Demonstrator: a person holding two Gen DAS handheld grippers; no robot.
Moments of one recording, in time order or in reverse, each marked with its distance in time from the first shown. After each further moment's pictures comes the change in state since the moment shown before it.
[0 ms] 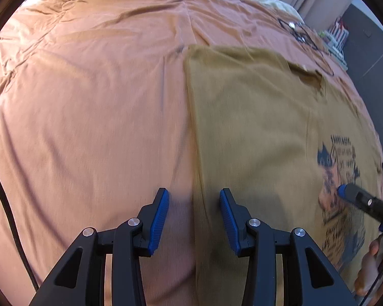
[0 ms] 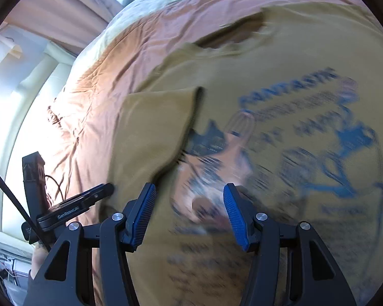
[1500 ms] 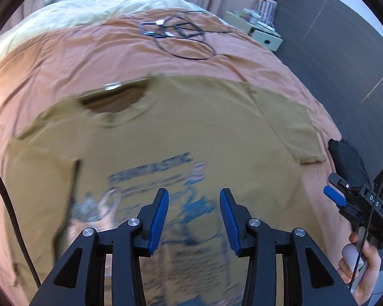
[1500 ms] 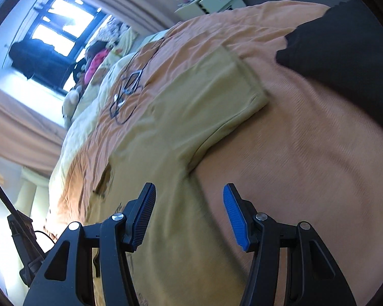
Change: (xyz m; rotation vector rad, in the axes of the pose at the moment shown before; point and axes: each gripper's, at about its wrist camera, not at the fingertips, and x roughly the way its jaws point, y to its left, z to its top) left arm -0.001 -0.322 0.029 0.262 -0.060 -0.169; right arm -0.230 -0.198 -0.056 0.432 -0.403 -0.085
